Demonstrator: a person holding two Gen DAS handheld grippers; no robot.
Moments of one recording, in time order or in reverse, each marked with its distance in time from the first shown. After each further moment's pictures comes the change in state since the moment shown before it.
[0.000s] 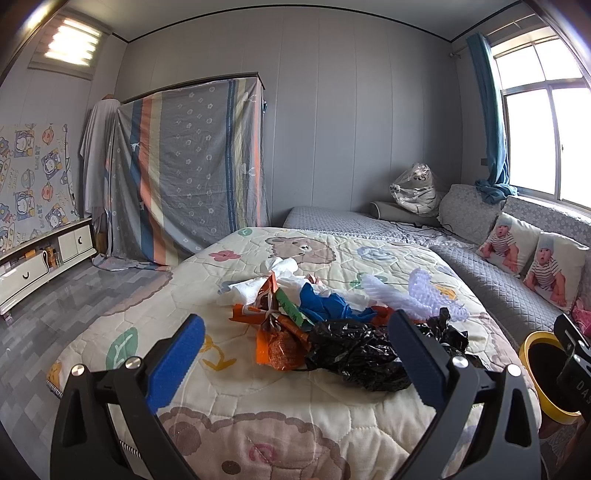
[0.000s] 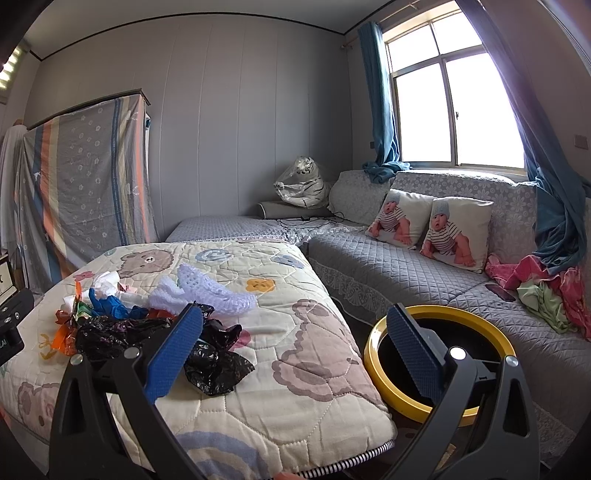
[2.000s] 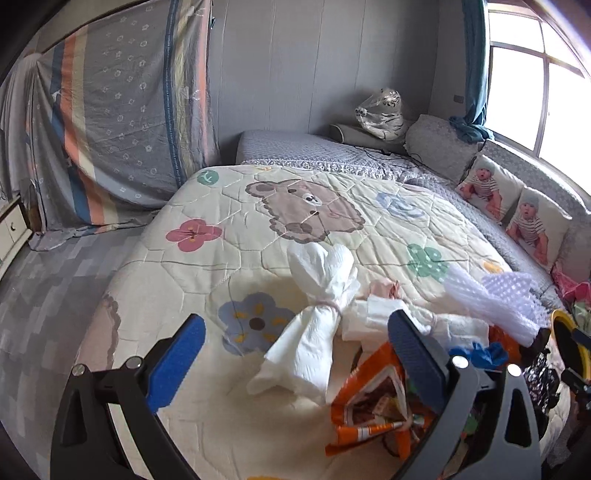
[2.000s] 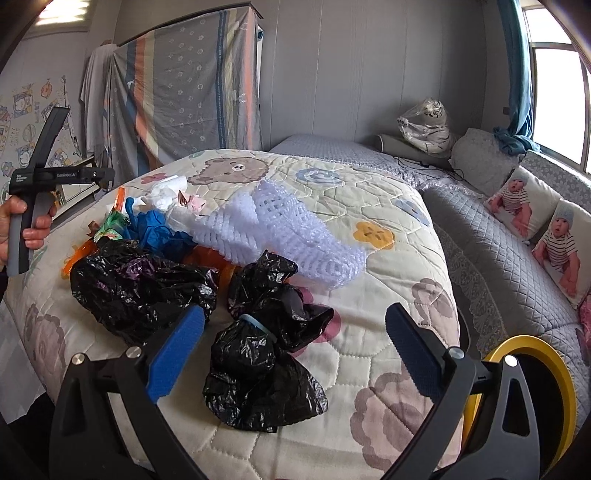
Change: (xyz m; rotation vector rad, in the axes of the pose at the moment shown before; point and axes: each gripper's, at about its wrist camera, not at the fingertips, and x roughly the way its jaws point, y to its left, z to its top) left arm 0.248 0.119 0.078 0.061 0.369 -0.271; right arm 0.136 0.048 -0.007 -0.261 0.329 0.442
